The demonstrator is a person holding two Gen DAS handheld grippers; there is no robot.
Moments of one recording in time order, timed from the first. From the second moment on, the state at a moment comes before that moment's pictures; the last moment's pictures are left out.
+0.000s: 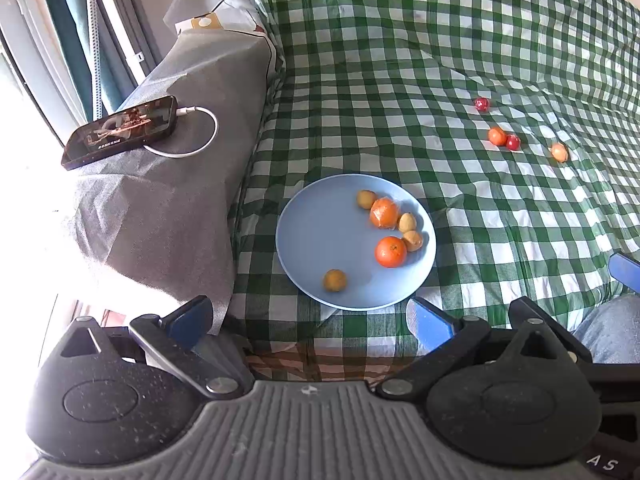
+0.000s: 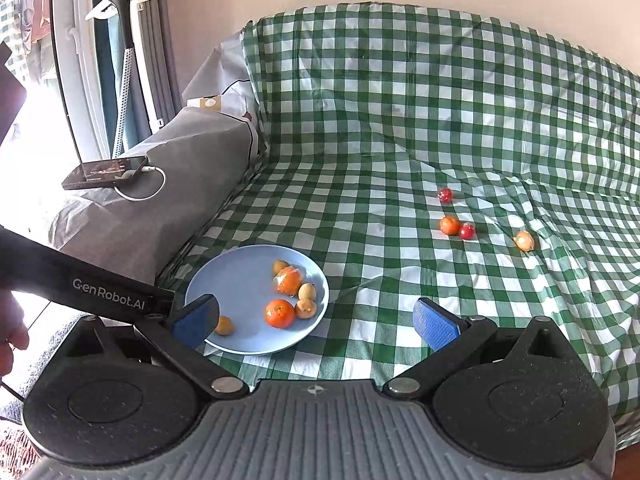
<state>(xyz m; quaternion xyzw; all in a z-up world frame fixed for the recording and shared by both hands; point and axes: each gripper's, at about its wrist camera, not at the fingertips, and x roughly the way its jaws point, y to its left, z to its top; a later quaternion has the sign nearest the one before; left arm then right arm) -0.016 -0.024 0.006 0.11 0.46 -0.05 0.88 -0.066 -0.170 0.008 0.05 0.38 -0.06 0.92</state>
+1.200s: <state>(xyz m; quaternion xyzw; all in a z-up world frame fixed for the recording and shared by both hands) 0.103 -0.143 -0.037 0.17 0.50 -0.10 0.85 -0.011 -0.346 -0.088 0.09 0.38 -0.26 0.88</state>
